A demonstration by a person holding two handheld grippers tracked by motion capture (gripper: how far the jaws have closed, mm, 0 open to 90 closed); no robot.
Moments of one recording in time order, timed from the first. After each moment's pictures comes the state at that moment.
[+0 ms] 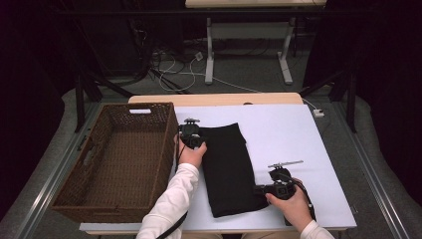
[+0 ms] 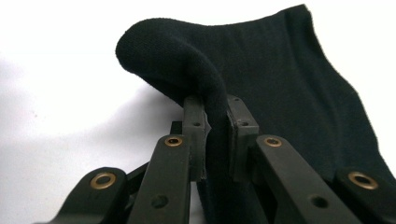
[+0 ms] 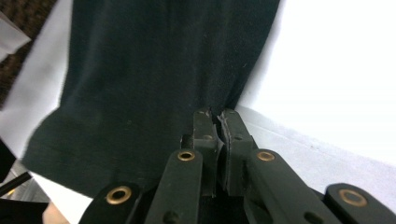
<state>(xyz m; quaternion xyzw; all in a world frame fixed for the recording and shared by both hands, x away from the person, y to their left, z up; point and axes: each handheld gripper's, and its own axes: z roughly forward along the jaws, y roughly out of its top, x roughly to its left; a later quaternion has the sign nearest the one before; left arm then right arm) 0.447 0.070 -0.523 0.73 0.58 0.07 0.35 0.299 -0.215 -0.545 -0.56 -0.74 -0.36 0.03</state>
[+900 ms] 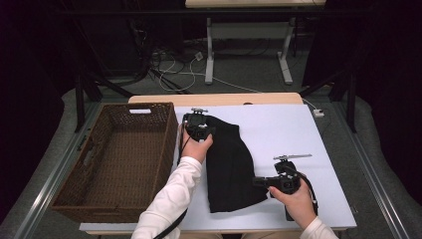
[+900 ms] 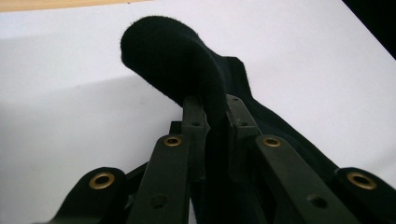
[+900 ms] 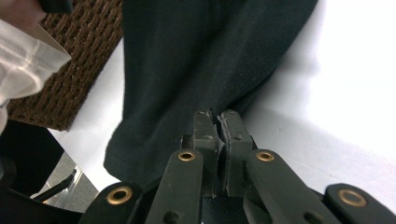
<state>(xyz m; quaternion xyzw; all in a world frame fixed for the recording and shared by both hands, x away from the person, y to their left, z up) 0.438 0.049 -0.472 0.76 0.52 0.10 0.37 0.299 -0.218 -0.510 -0.55 -0.72 -0.42 0.04</state>
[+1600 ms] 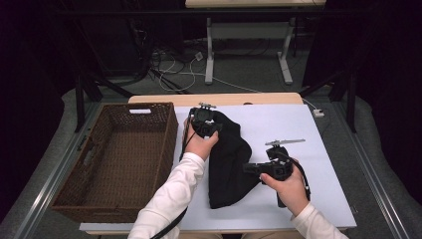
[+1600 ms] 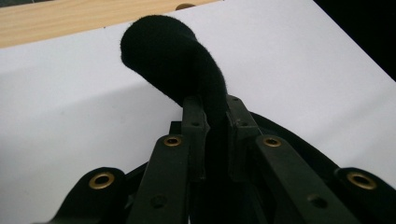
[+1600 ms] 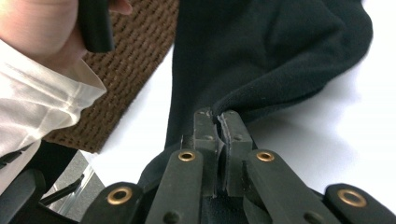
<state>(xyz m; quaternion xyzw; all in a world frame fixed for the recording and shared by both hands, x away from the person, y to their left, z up) 0.433 0.033 -0.445 0.78 0.48 0.11 0.37 0.317 -0.192 -0.469 -0.51 -0.73 -0.45 0.03</state>
